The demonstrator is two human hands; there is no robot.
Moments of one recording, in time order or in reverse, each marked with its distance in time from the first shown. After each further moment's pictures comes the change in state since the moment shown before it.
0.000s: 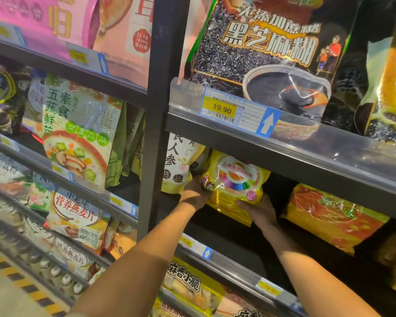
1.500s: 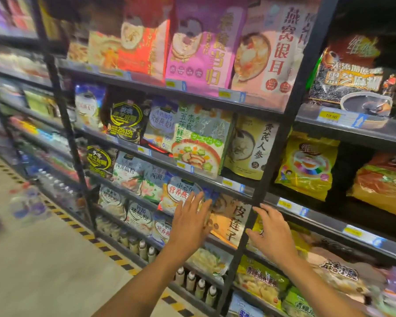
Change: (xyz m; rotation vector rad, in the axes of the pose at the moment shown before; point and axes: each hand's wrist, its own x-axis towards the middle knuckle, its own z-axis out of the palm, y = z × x) left_hand -0.324 -0.152 -0.287 0.881 0.186 0.348; right_hand -0.385 -0.099 0.144 -0.709 -0.024 -0.576
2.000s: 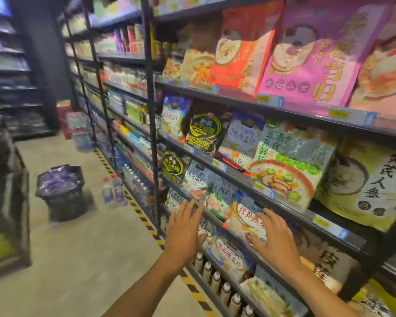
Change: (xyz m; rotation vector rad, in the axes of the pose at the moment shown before) left_hand -0.046 -0.206 -0.057 0.132 0.009 -0.417; right_hand 0.107 -0.193 0.090 0.182 -0.094 -0.336
